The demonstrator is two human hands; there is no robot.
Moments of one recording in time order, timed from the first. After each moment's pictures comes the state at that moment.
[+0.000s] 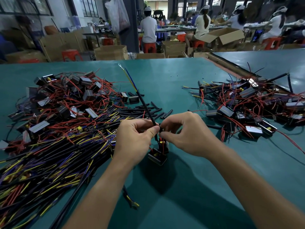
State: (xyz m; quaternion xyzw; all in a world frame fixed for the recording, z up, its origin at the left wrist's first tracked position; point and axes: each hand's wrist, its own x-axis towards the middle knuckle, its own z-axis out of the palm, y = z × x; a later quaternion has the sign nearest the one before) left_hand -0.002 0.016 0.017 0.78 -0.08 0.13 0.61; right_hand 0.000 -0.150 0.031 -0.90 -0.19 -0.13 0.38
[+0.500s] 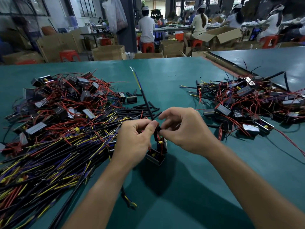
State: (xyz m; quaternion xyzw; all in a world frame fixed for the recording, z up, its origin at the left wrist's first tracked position) left_hand -0.003 0.012 0.015 0.78 -0.12 0.12 0.60; right_hand 0.006 -0.150 0.024 -0.85 -0.18 -0.13 0.48
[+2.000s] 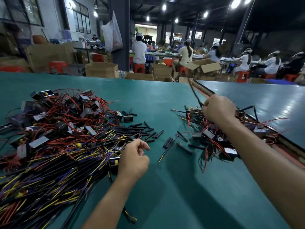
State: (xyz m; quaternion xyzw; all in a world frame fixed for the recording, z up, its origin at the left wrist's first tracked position) left_hand 0.013 0.017 -0.007 0.81 -0.02 0.09 0.58; right_hand 0.087 -0.251 0.112 -0.96 0.15 -0.25 0.04
